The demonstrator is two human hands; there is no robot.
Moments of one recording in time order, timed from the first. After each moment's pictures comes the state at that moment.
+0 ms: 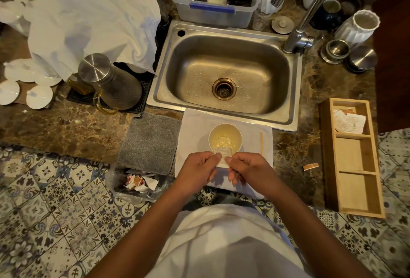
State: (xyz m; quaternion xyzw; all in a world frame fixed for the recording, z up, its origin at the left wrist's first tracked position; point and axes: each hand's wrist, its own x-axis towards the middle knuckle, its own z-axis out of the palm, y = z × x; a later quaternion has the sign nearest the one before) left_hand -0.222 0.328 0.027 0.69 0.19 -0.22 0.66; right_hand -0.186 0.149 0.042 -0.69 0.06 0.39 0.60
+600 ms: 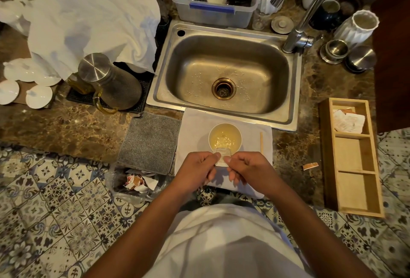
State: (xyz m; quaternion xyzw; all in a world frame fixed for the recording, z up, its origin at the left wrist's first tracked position) left_hand -0.220 0.331 0.038 0.68 0.21 -0.26 0.65; right_hand -0.185 0.148 0.041 -0.72 0.05 0.38 0.58
